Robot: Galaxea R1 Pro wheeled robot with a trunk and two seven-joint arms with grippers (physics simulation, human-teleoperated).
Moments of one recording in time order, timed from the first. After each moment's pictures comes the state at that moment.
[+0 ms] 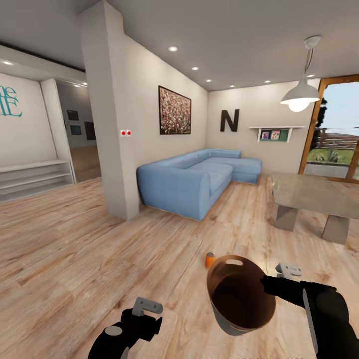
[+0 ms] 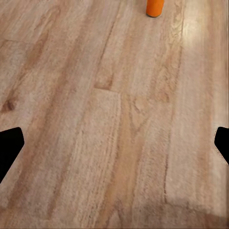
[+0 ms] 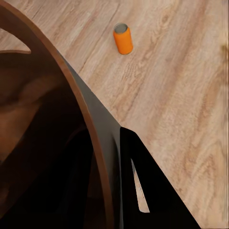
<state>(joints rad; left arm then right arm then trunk) -0.05 -0.07 -0.27 -1.50 -0.04 0.76 0.01 -0.28 -0.01 -0.39 -1.55 0.27 1.02 0.55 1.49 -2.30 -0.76</state>
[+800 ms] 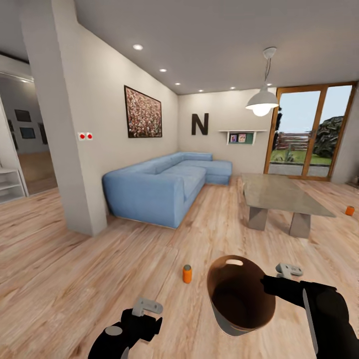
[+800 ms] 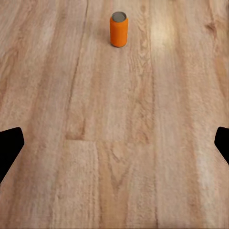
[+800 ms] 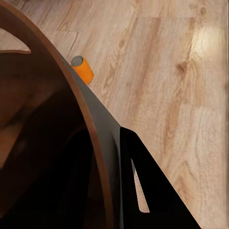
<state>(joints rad) -0.05 -0.07 -0.28 -1.50 -0.04 0.76 0.01 -0.28 -0.01 -0.39 -1.55 0.27 1.02 0.55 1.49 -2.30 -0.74</state>
